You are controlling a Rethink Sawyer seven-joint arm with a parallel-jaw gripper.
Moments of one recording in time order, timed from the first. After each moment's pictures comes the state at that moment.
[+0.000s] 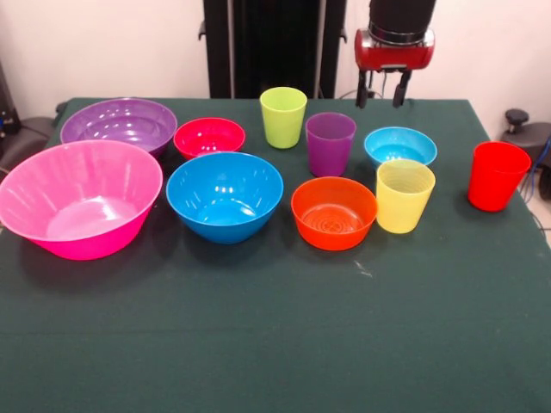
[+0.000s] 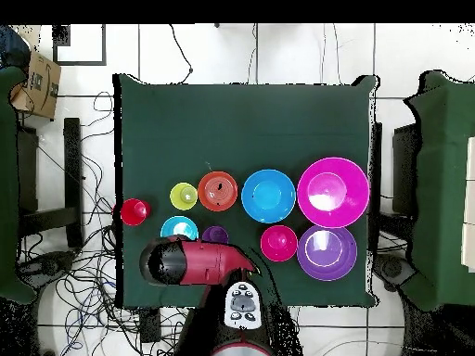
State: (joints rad) arm -0.03 -0.71 -0.01 2.06 0.05 0.32 1.64
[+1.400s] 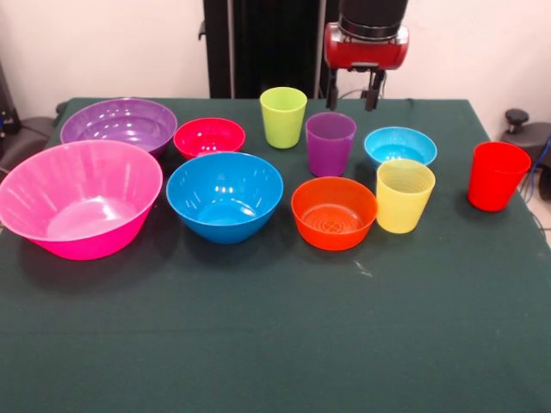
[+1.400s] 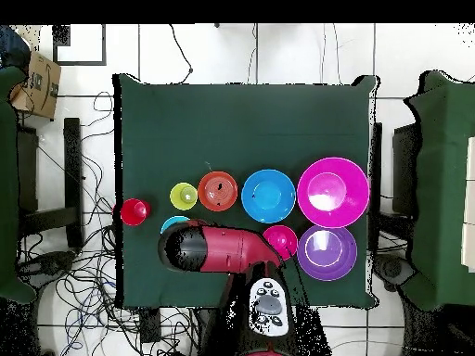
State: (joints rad) arm -0.09 -0.74 -0.04 1.98 -0.02 0.38 1.64
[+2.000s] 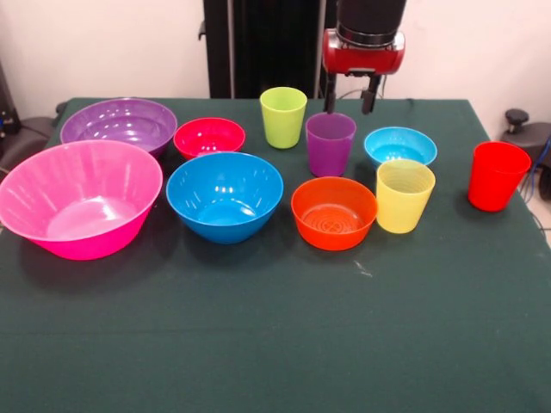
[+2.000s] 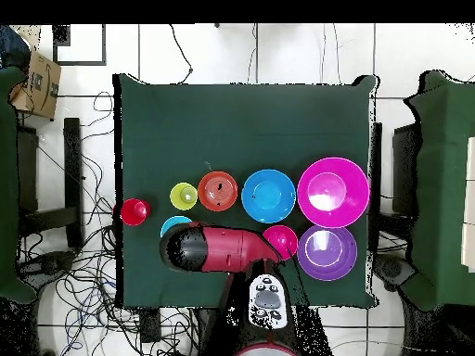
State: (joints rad) arm -0.09 -0.72 -0.04 1.97 -0.03 0.38 1.64
